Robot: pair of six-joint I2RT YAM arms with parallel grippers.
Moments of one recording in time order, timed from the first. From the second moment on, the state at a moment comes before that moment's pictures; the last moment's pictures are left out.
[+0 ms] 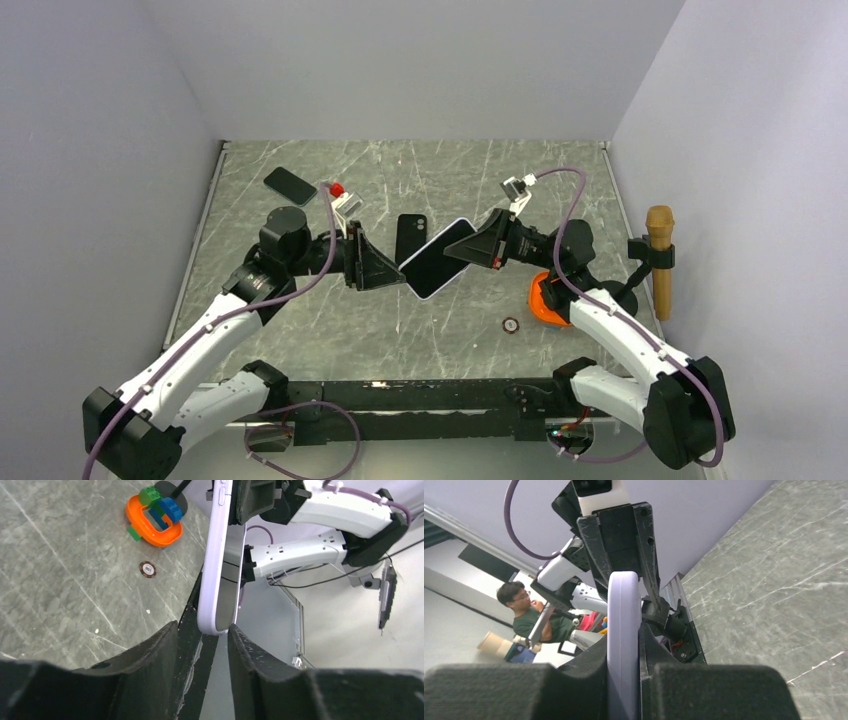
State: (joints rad) left arm -0.53 0.92 0.80 -0.08 0.84 -0.59; right arm 0.40 1.02 0.58 0.72 -0.93 1.15
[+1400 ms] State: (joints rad) left arm -0.51 1.39 0.72 1.56 1.24 -1.60; right arm 0.39 1.35 0.78 1.40 -1.14 1.84
